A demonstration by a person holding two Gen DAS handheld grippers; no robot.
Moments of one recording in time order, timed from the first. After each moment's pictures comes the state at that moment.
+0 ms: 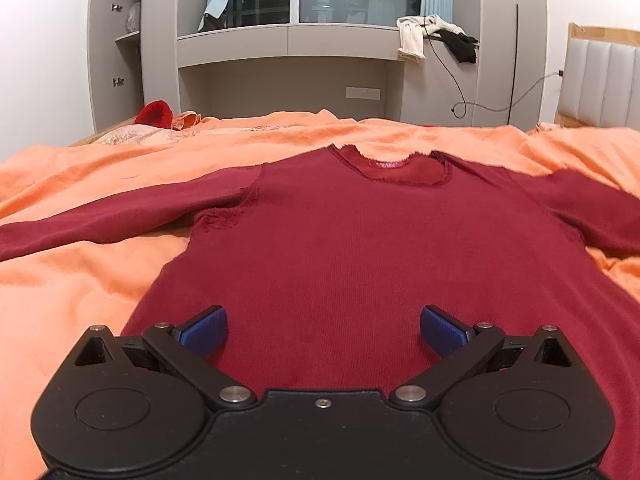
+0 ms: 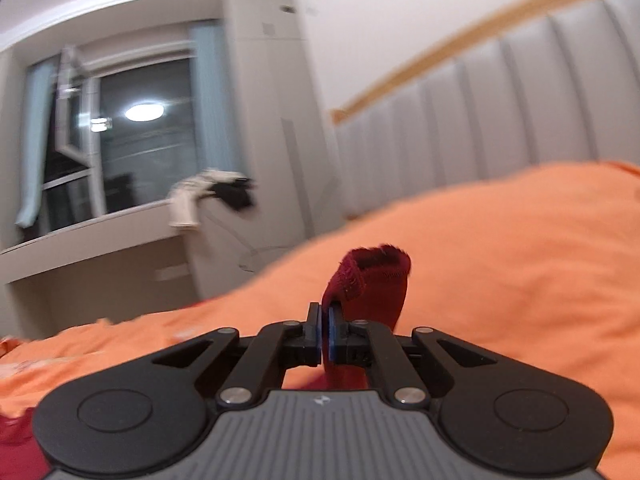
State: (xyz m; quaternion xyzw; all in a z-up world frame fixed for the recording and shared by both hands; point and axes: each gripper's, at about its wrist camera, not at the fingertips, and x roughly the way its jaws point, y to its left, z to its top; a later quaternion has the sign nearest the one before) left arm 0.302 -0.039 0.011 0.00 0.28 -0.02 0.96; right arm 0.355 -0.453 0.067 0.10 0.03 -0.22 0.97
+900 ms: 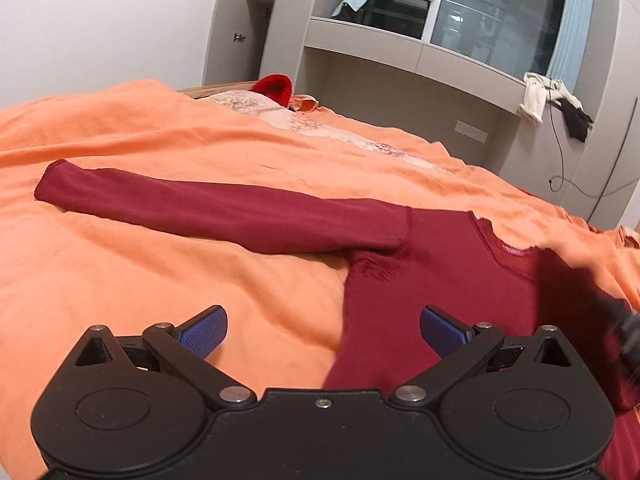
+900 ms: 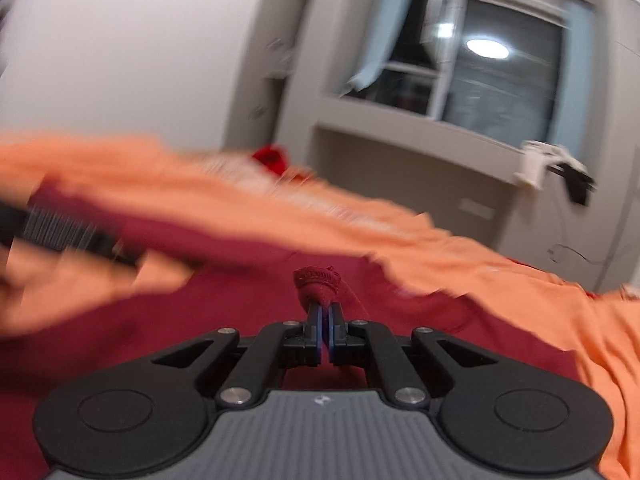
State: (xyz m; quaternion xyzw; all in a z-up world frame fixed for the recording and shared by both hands) left arm 0.304 0.066 0.056 -0.14 0.28 0.11 0.94; right arm 0.402 -0.108 0.042 -0.19 0.17 0.18 0.95
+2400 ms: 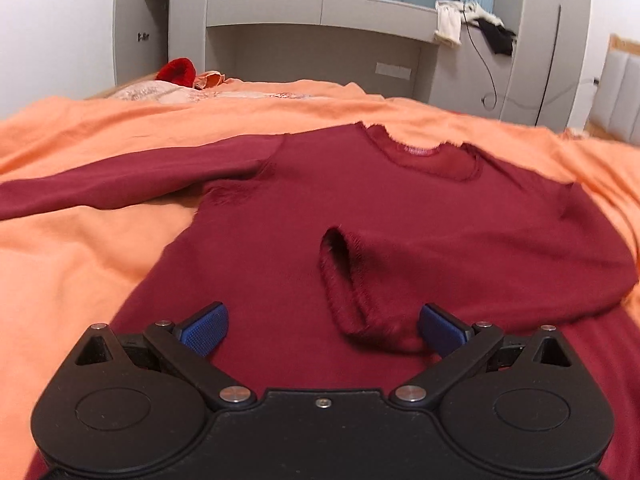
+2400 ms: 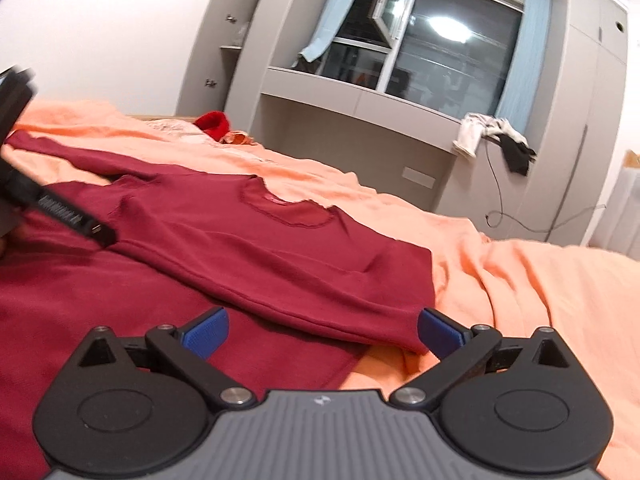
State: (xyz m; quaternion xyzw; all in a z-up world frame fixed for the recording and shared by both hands) left arm 0.326 -0.037 0.006 -0.03 0.33 0.01 0.94; right arm 0.324 -0.258 0.019 -0.15 0.18 0.09 0.97
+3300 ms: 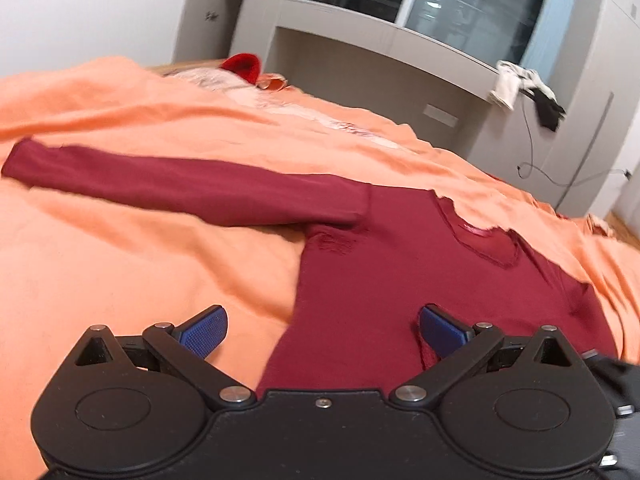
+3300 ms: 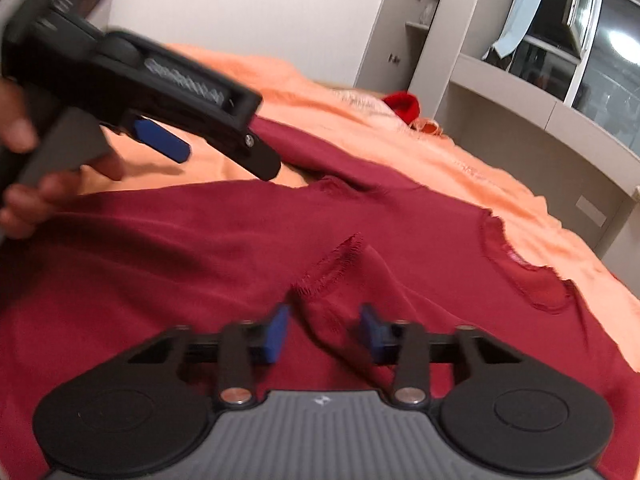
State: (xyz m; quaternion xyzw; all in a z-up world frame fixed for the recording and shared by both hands) left arm 0.306 0.055 0.048 -0.17 0.30 0.06 0.94; right arm 0.378 -0.077 0.017 -0.24 0.24 0.33 0.88
